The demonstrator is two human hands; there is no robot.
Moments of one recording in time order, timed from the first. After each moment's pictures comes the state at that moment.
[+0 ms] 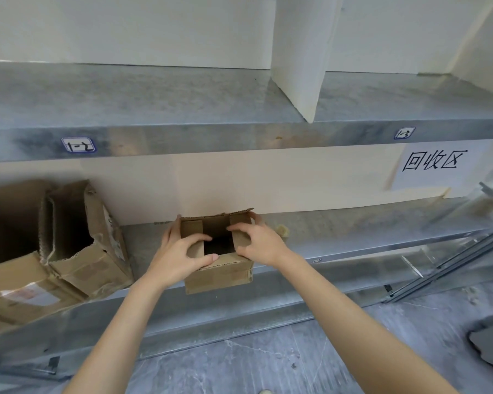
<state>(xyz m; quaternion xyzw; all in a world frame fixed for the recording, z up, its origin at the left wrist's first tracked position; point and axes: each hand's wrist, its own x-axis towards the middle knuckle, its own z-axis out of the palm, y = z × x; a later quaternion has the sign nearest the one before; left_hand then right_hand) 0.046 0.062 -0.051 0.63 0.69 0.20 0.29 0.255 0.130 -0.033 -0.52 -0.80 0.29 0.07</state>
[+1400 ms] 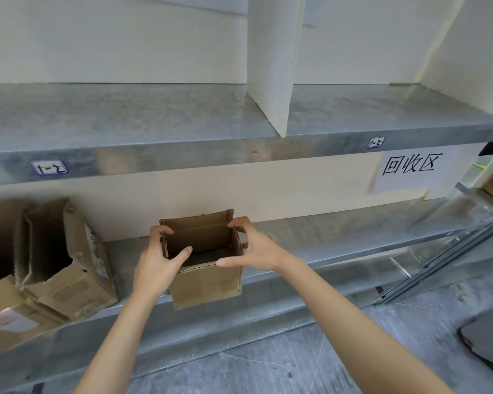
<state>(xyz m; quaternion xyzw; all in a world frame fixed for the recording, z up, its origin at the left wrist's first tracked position) 0.055 0.071 -0.058 0.52 0.72 0.40 0.23 0.283 0.131 -0.017 -0.48 -0.75 0.43 0.14</state>
